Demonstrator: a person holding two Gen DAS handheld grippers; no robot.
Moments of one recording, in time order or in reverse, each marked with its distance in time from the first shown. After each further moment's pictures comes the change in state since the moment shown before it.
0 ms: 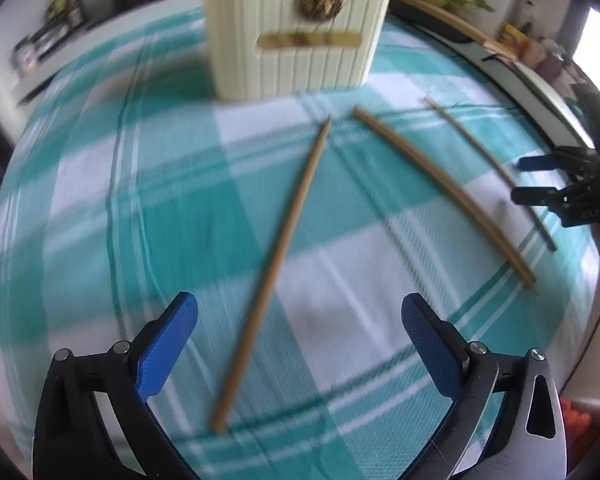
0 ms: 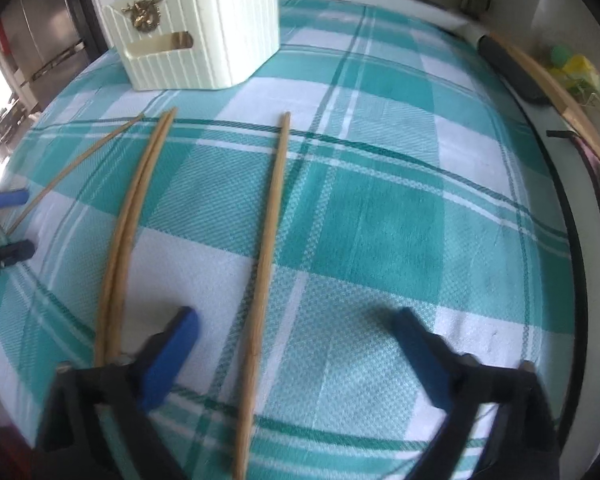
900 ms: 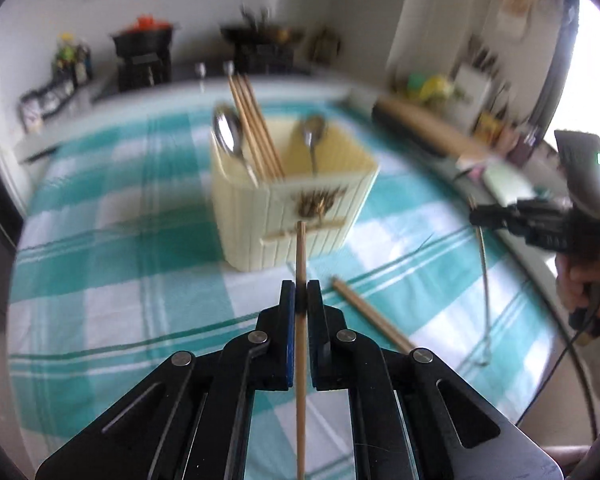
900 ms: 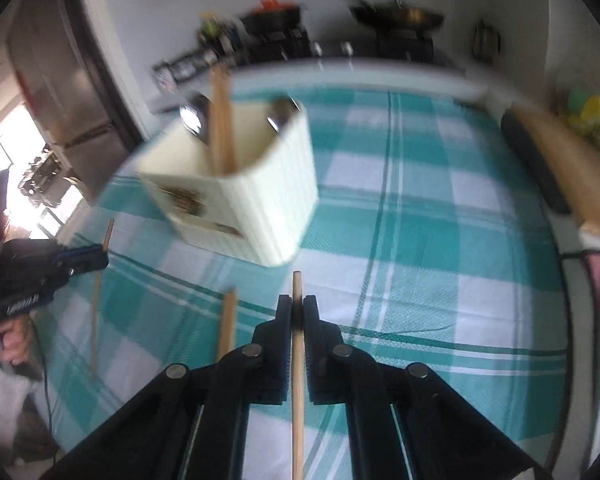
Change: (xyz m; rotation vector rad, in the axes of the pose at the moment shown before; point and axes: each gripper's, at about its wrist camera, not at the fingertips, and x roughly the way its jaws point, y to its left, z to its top) left arm -0.099 0.022 0.059 -0.071 -0.322 -0.103; right arm -0.102 0.015 0.084 0.019 -0.314 0.110
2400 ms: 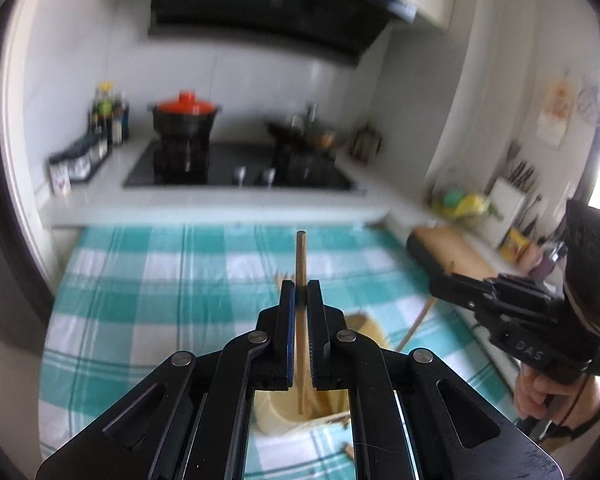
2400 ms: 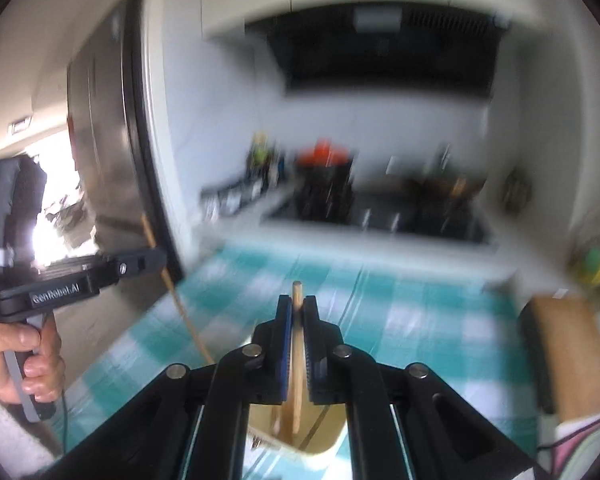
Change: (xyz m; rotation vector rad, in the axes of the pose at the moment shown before) left arm 0.014 0.045 0.169 -0.131 -0.180 0.091; right arm 0.018 0.053 0.173 -0.100 -0.259 0.043
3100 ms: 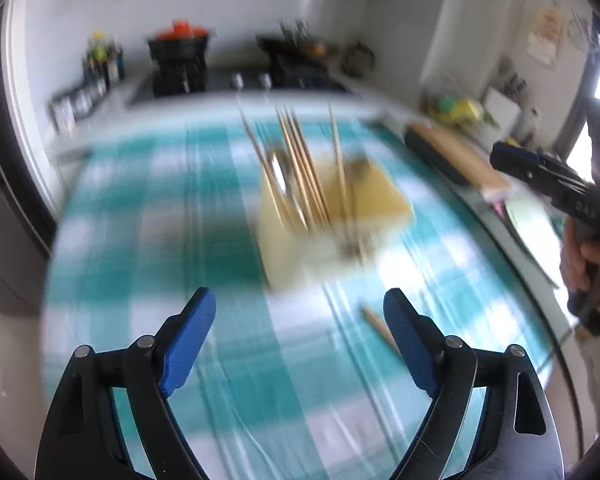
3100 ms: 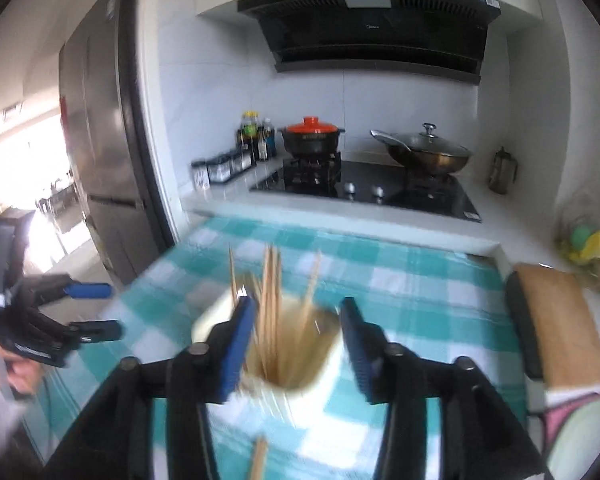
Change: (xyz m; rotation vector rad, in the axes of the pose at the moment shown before) left arm -0.043 -0.006 -0.146 0.063 0.241 -0.007; right arm -0.064 -0.008 -0.073 -0.036 0.013 -0.074
